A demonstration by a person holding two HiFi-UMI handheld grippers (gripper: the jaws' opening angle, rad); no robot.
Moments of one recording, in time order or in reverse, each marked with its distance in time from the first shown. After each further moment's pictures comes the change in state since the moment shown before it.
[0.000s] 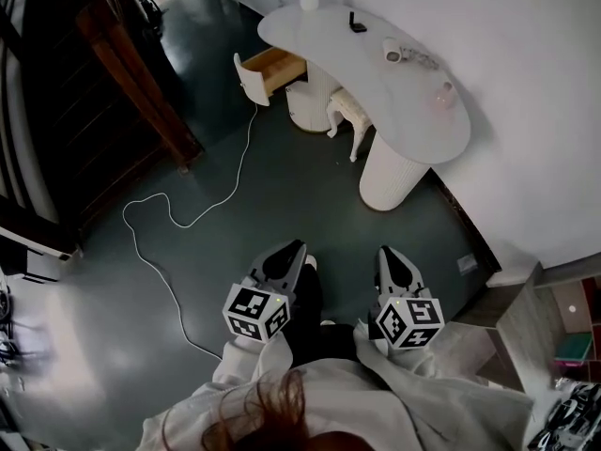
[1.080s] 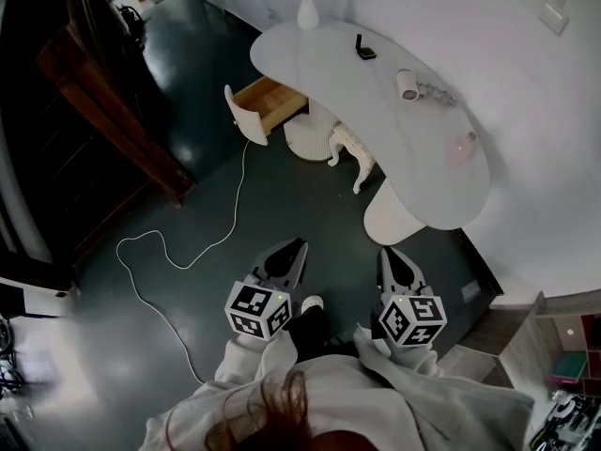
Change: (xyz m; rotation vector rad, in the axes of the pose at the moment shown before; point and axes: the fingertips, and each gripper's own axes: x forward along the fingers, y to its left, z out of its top) left arm 0.152 0.164 0.090 -0.020 0.014 -0.057; right arm 0.213 -0.011 0.087 0.006 0.022 -0.056
